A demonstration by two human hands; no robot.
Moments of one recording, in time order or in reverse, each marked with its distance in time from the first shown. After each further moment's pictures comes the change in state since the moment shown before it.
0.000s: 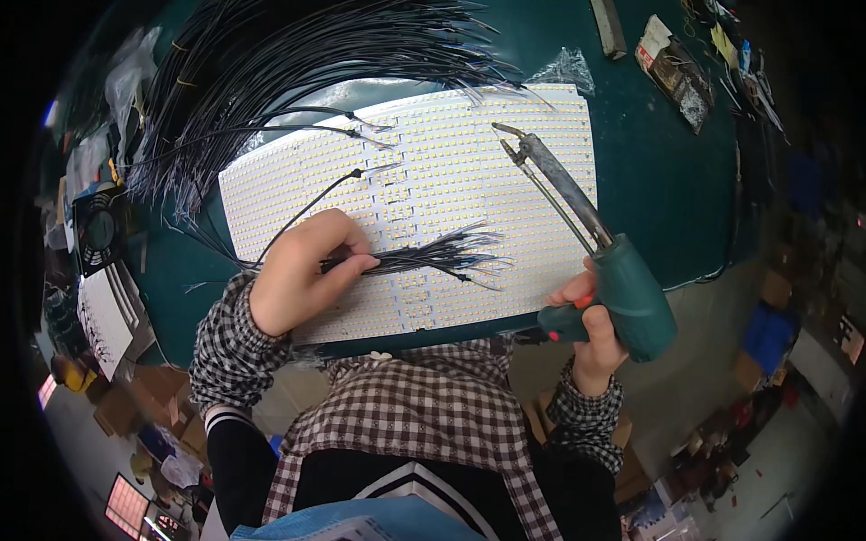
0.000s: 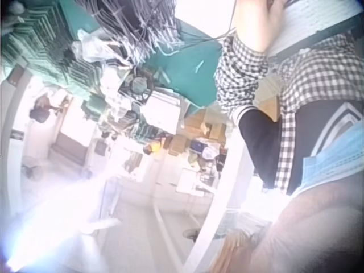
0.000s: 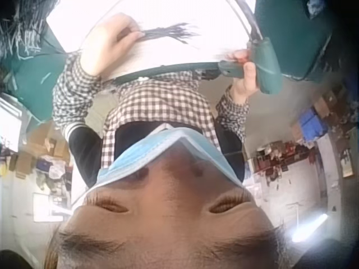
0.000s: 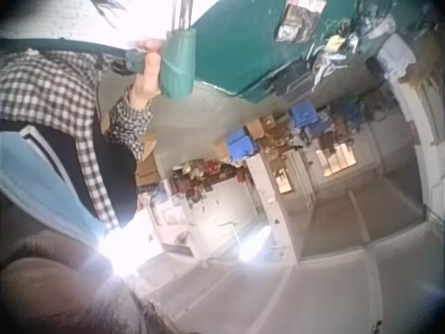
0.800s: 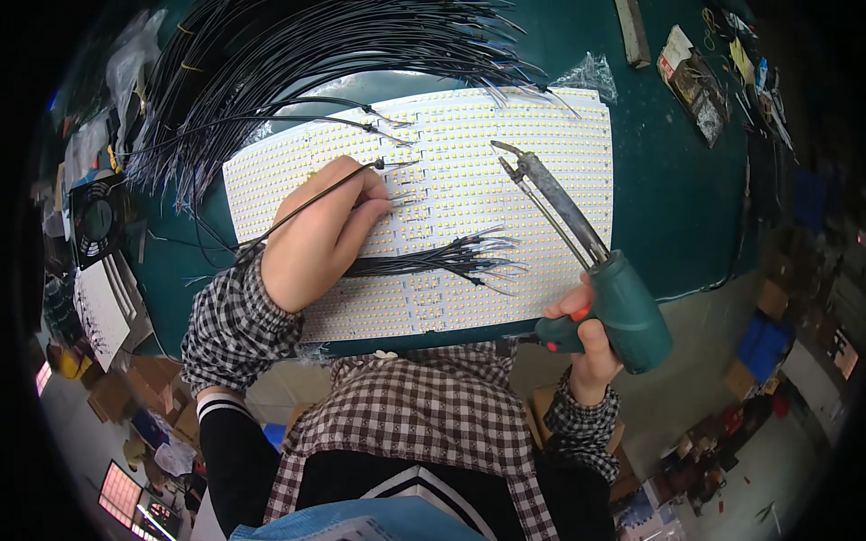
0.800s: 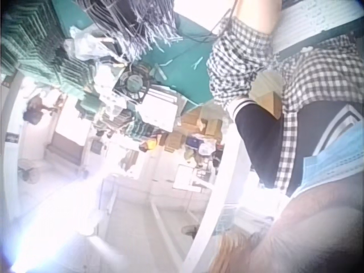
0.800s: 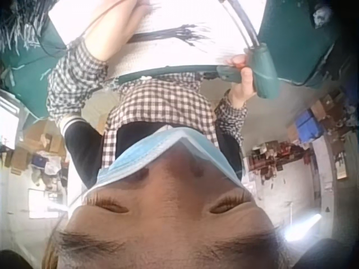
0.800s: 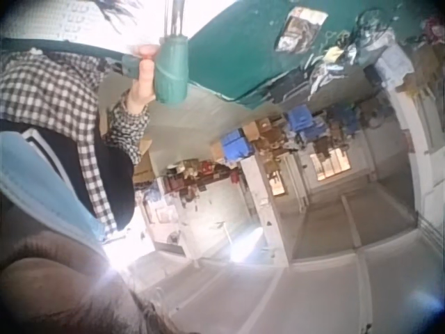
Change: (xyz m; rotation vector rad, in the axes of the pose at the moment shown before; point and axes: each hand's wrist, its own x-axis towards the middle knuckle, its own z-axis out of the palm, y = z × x) left_hand 0.031 0.001 -0.004 0.207 0.175 0.056; right_hand -0.005 -0.001 0.010 0.044 0.025 0.086
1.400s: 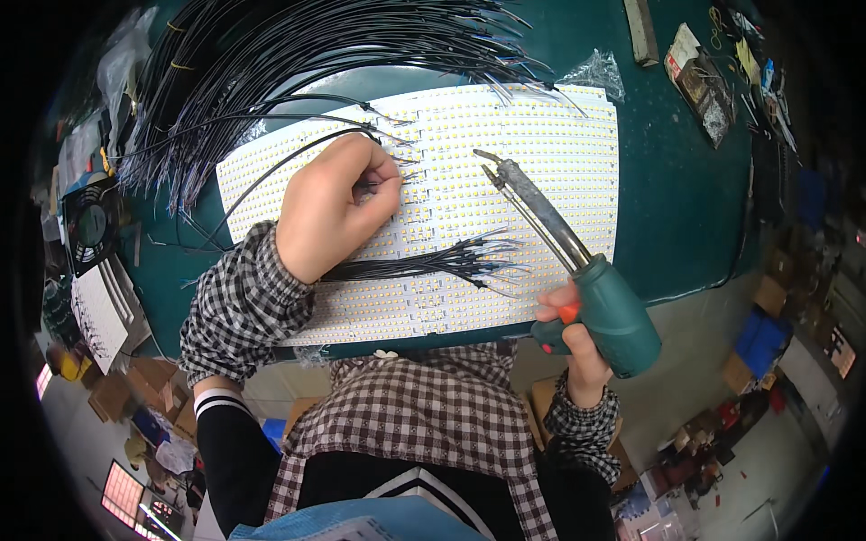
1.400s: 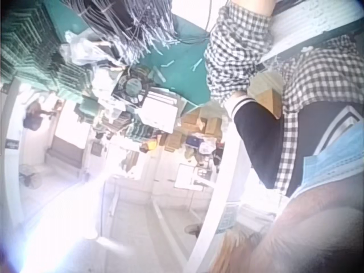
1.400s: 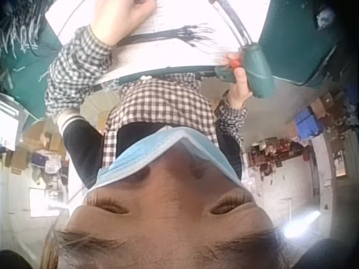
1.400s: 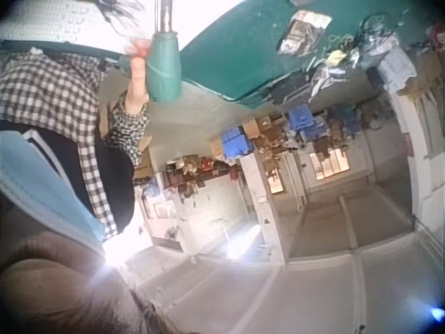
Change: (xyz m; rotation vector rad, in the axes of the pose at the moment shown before) left_hand 0.019 -0.016 0.022 -0.088 0.133 -0.061; right_hand 0.002 -0.008 0.012 -0.226 -0.063 0.029
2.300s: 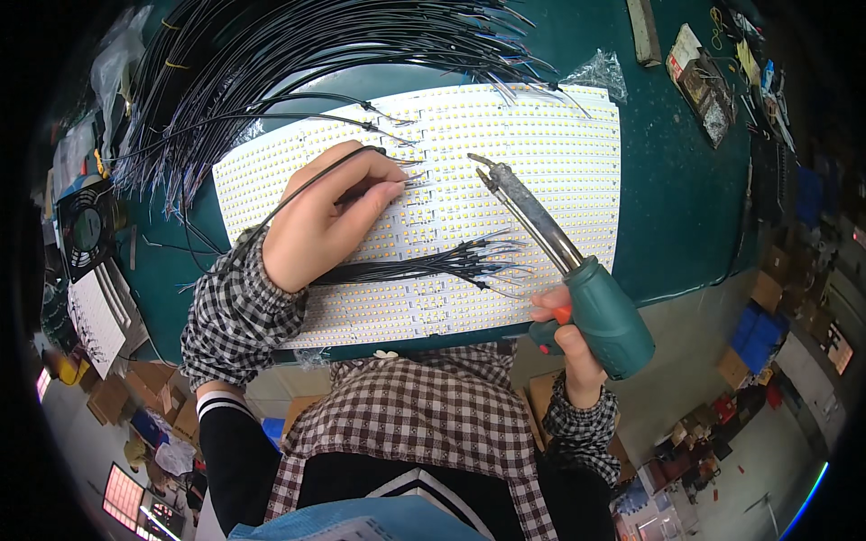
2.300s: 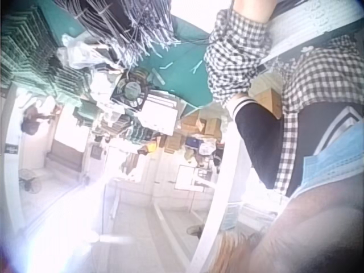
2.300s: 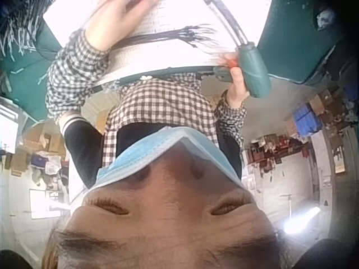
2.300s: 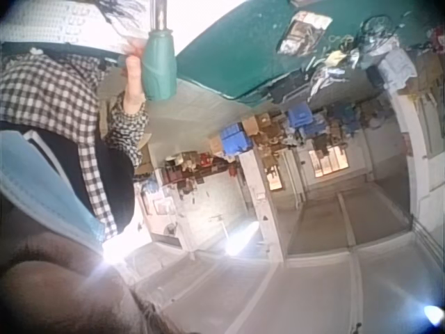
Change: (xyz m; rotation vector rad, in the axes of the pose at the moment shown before) left_hand -0.003 -0.001 -0.012 -0.117 -0.103 0.096; right_hand 0.000 -0.008 0.007 -0.030 0.000 0.005
